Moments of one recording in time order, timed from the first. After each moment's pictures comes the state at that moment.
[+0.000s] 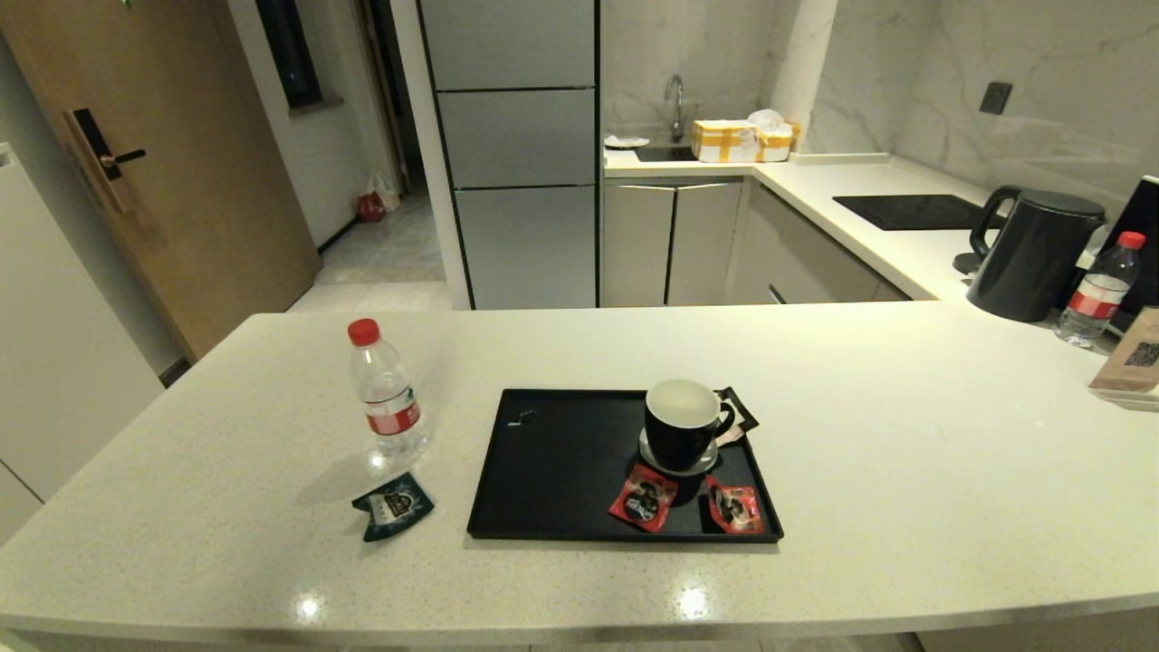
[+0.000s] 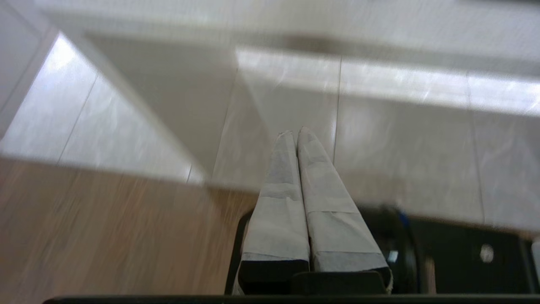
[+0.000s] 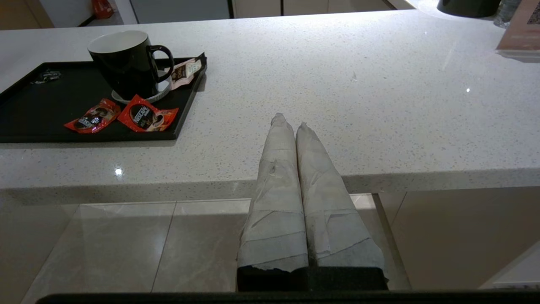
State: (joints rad) left arm 0.00 0.03 -0.51 0.91 0.13 -0.06; right arm 0.00 0.00 0.00 0.00 0.00 0.00
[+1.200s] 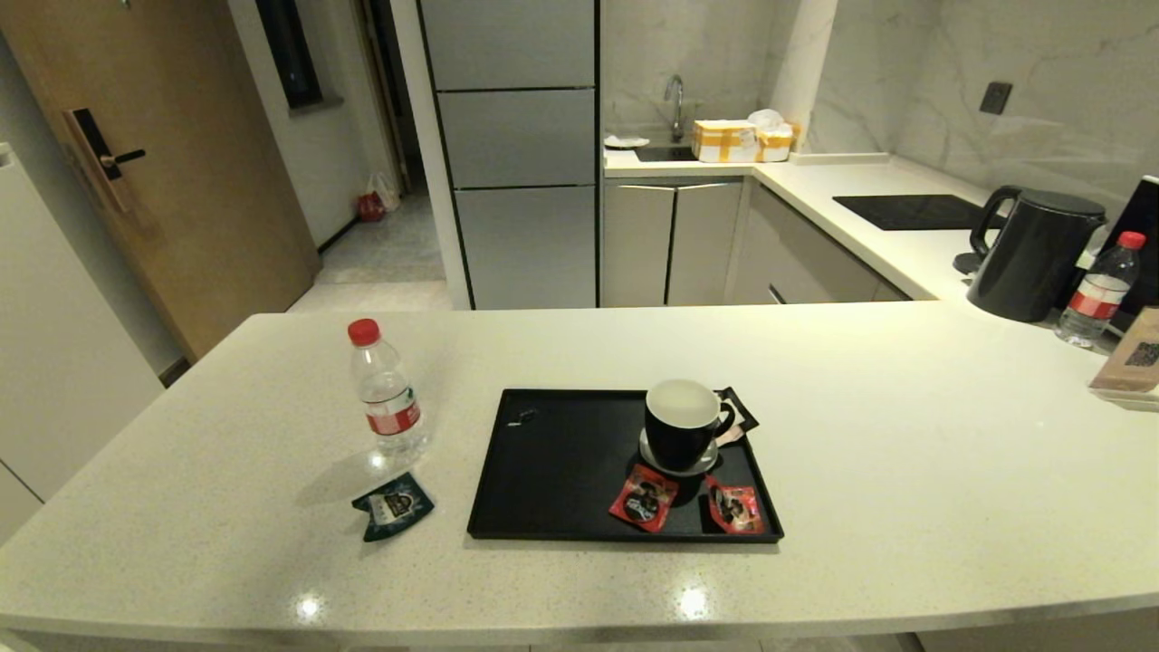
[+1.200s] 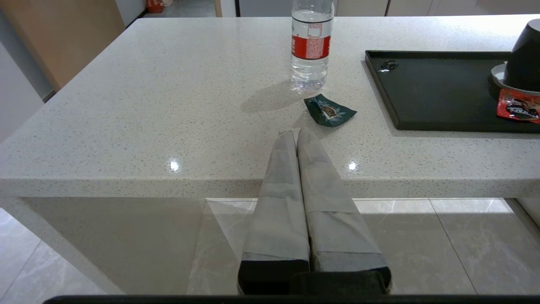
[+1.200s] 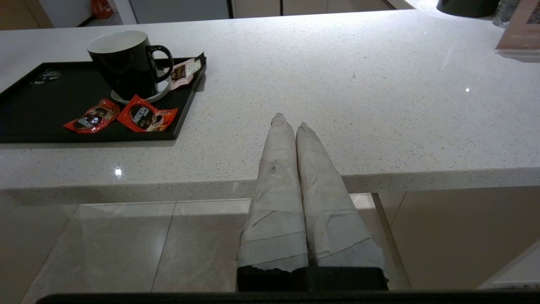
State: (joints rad) left arm 0.00 0.00 0.00 0.01 0.01 0.00; right arm 0.00 0.00 0.00 0.00 0.00 0.00
